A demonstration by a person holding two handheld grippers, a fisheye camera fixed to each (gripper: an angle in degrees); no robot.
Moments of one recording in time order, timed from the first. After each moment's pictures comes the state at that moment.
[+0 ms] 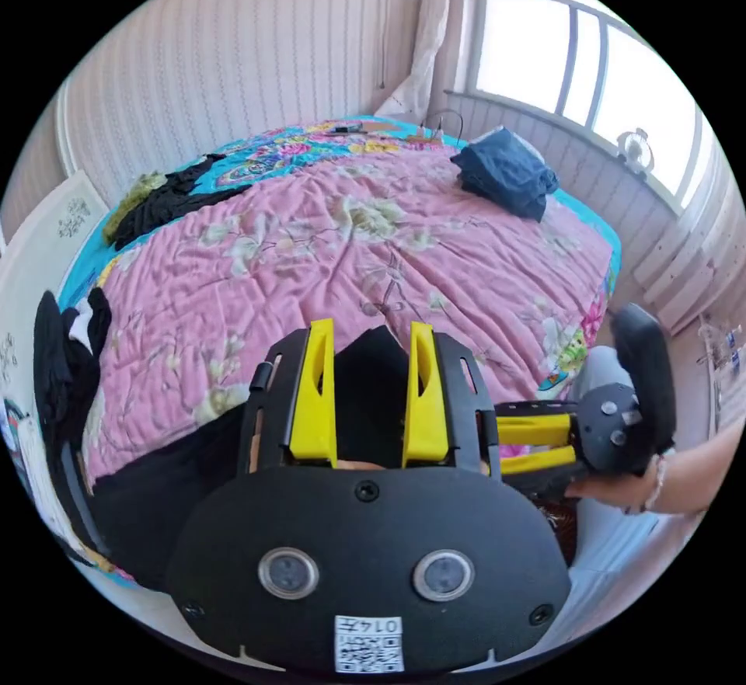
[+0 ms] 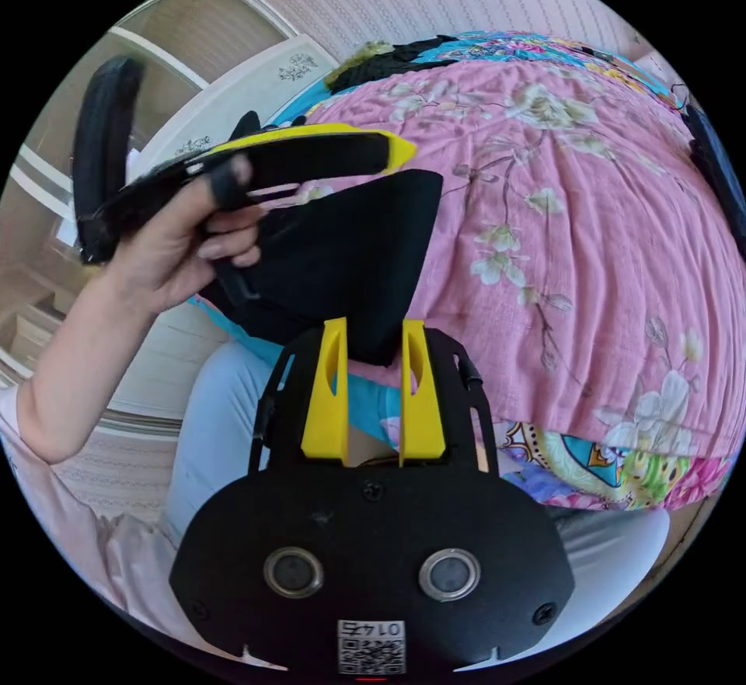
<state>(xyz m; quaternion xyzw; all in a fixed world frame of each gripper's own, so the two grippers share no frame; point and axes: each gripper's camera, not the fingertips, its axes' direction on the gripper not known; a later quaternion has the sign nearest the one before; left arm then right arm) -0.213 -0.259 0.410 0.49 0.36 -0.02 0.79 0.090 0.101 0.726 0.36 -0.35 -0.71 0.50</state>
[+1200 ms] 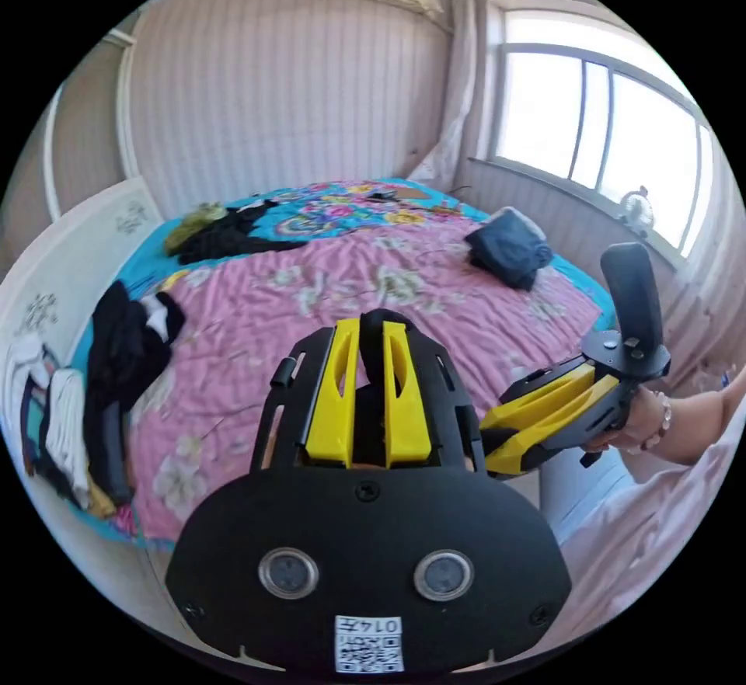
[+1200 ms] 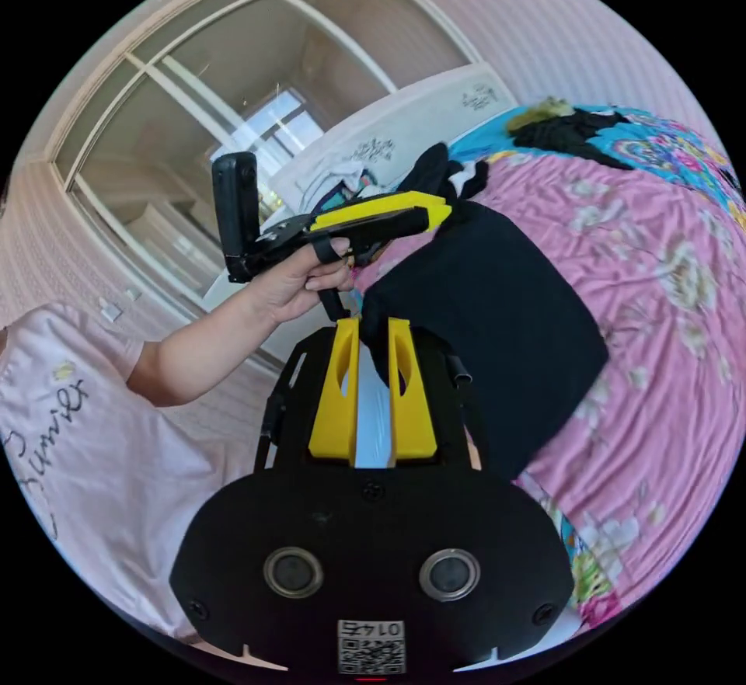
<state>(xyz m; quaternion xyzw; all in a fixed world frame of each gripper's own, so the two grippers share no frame) -0.343 -0.136 0.417 0.55 0.36 -0.13 0.74 0.273 0.098 0.680 0.28 -0.36 -0.86 0.25</state>
